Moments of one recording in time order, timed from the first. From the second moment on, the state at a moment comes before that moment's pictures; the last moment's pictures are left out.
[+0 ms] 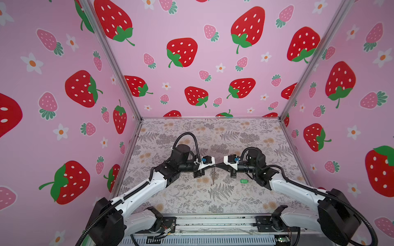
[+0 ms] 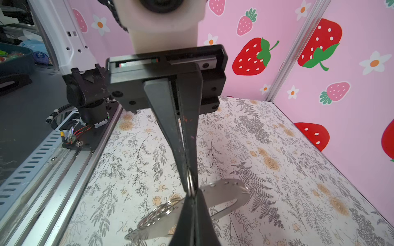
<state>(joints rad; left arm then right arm) -0.61 1.16 0.76 -0.09 0.68 0.64 0.73 1.22 0.59 0.39 -0.80 -0.40</state>
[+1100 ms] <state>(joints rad) -0.73 1.15 0.86 -0.25 0.29 0.76 0.73 1.27 0.79 -0.05 -0.67 -0.48</state>
